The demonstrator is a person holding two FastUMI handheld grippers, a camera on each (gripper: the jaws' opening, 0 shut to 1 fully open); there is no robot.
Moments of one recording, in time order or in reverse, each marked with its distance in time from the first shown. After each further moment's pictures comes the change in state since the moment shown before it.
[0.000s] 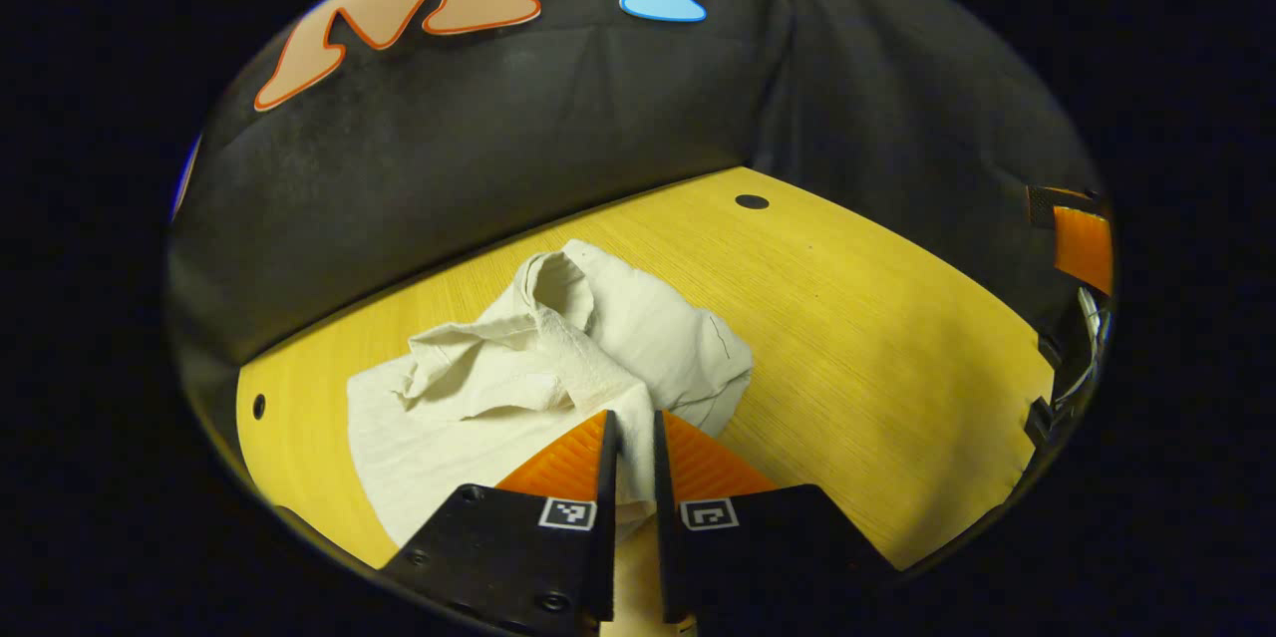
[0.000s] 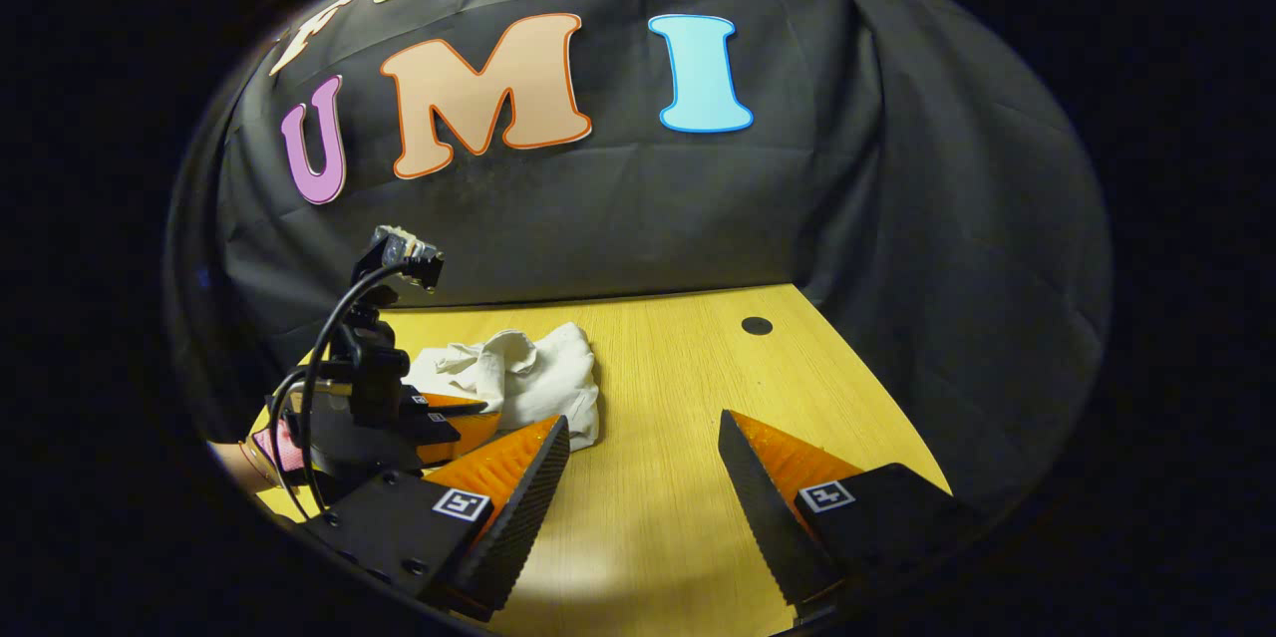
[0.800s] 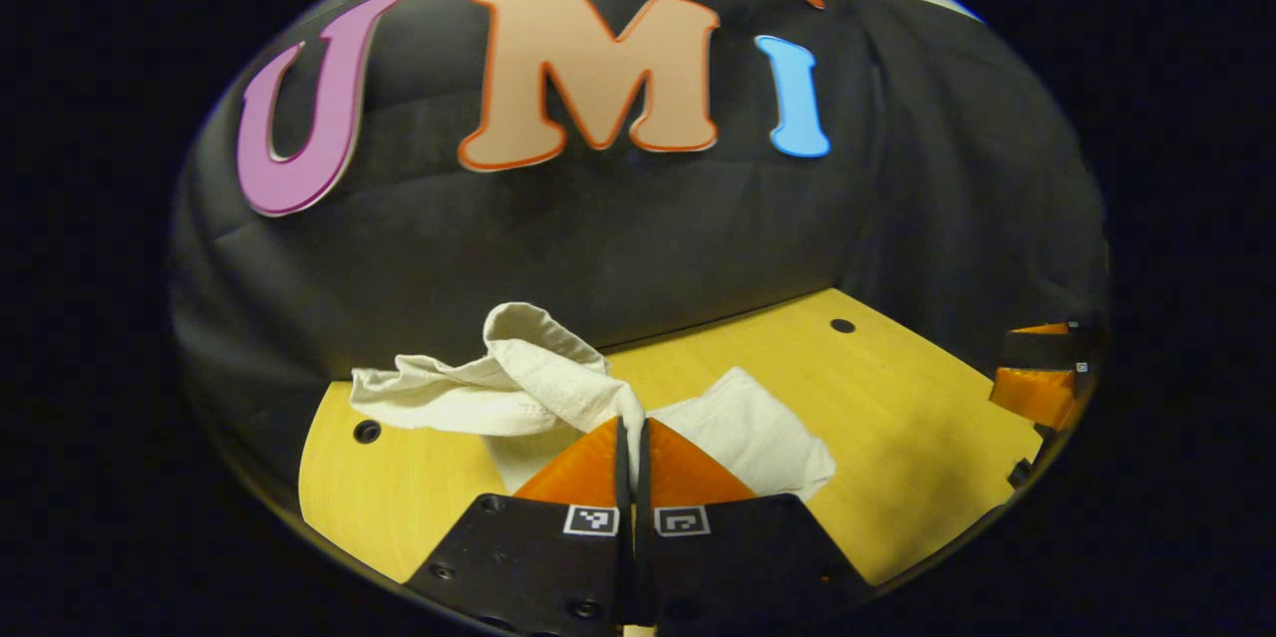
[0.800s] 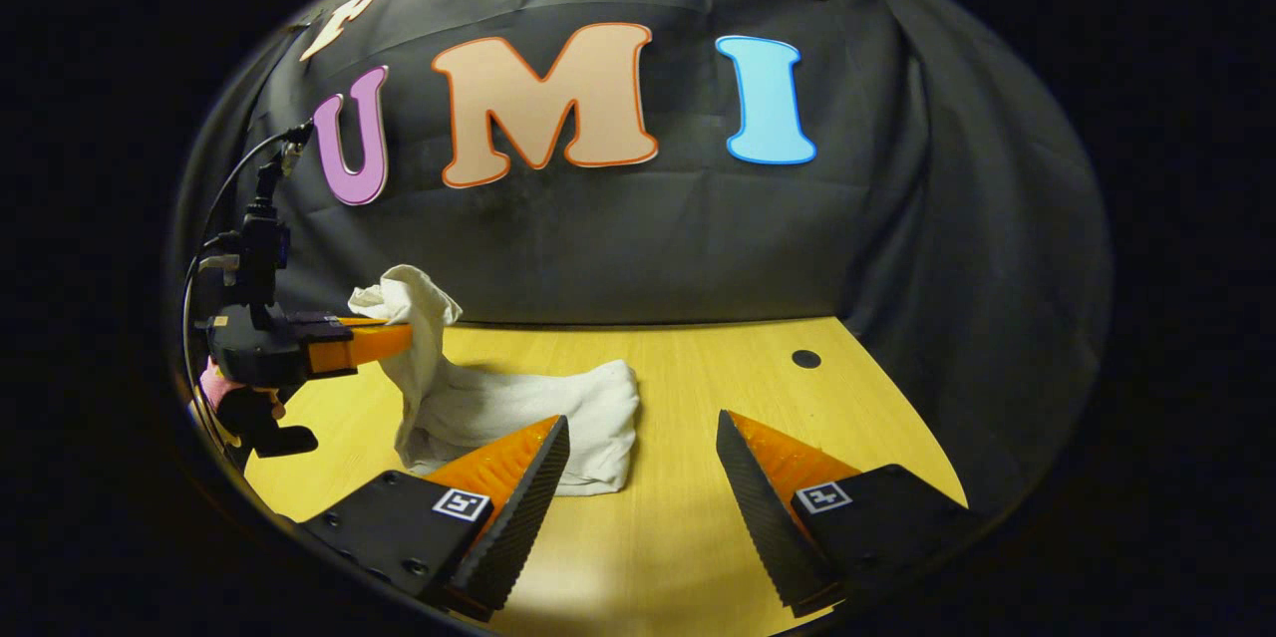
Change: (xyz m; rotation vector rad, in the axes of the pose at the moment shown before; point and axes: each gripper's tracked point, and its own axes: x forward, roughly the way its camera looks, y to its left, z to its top) left arm -0.118 0.122 0.083 -0.065 -0.257 0.162; right arm 0.013 0.068 0.031 -0.041 -0.050 0.047
